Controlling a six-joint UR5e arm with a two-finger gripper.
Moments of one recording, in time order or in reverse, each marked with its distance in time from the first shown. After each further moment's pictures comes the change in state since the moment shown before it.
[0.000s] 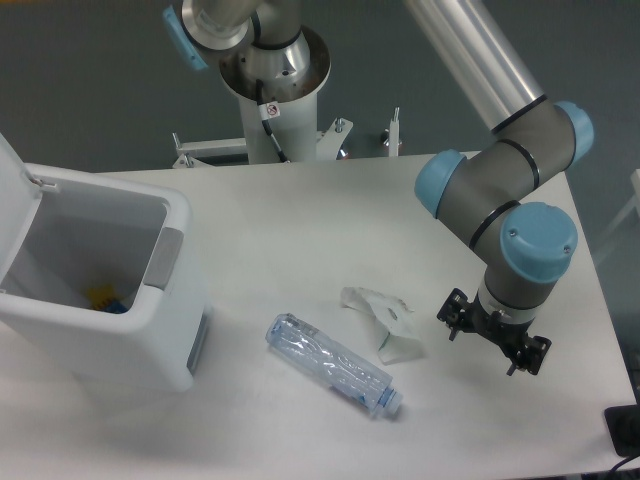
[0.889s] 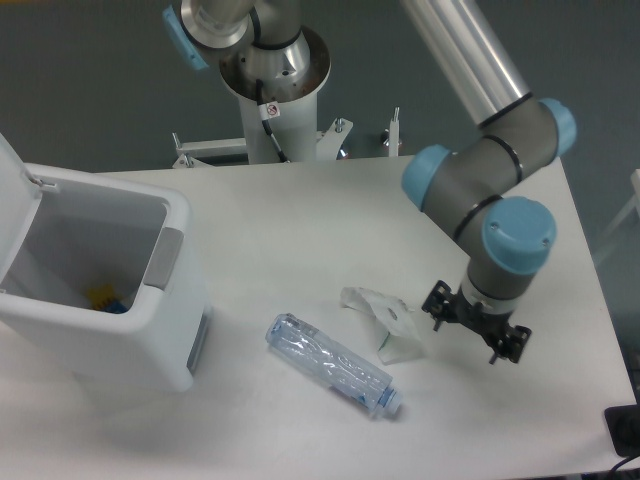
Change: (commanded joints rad) arm -0.002 0.115 -0.253 0.104 -0.008 -0.012
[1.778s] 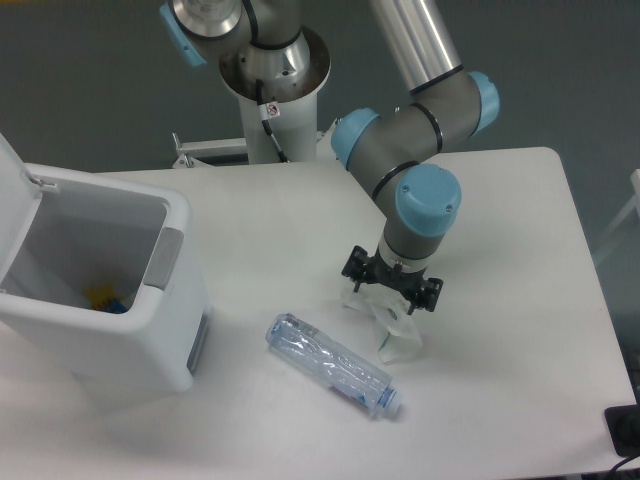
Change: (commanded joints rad) arm -0.068 0.100 -0.183 -0.002 -0.100 -0.452
